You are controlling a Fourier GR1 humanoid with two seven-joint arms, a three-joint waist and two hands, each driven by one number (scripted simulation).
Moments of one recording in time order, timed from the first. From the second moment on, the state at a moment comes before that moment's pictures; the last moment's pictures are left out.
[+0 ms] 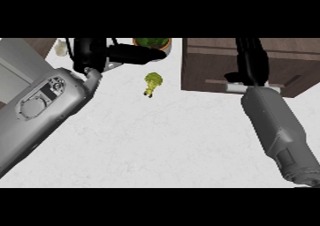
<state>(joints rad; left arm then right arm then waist) -0.99 0.49 -0.63 -1.24 0.51 0.79 0.28 -0.89 -0.19 -0.20 -0.47 1.22 -0.75 -0.11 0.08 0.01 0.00</state>
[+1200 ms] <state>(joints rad) -0.79 0.53 -0.61 -1.39 0.46 0.78 0.23 -1.09 -0.21 -0.38 -0.27 1.07 -0.68 -0.32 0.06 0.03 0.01</state>
